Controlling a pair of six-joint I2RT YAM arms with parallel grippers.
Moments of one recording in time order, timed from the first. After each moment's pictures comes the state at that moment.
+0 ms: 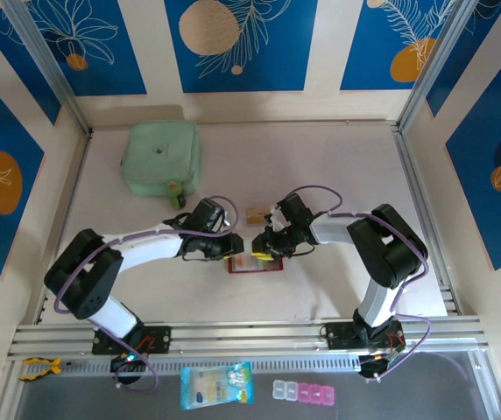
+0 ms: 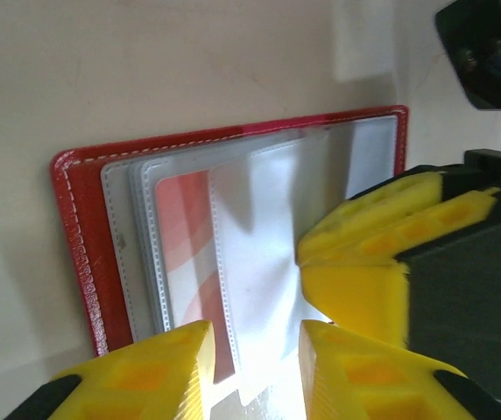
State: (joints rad) left arm -0.70 1.57 0.78 -0.21 0.40 -0.86; right arm 0.56 1.75 0.78 -0.12 -0.75 0.76
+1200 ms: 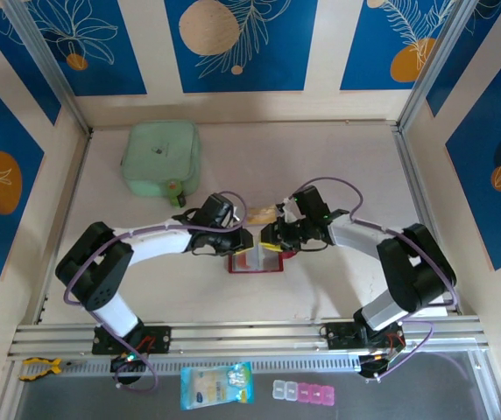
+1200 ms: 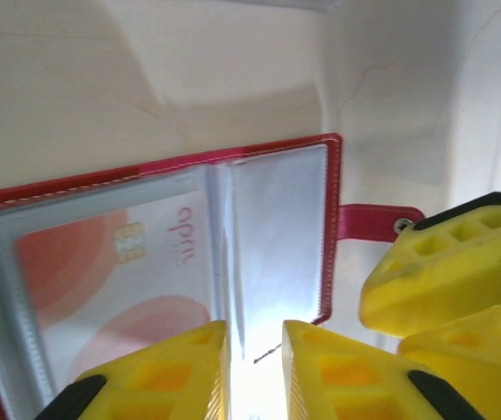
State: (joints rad) left arm -0.73 1.63 0.87 -0.16 0.45 -0.91; right arm 0.48 1.52 0.75 -0.21 -0.75 0.76
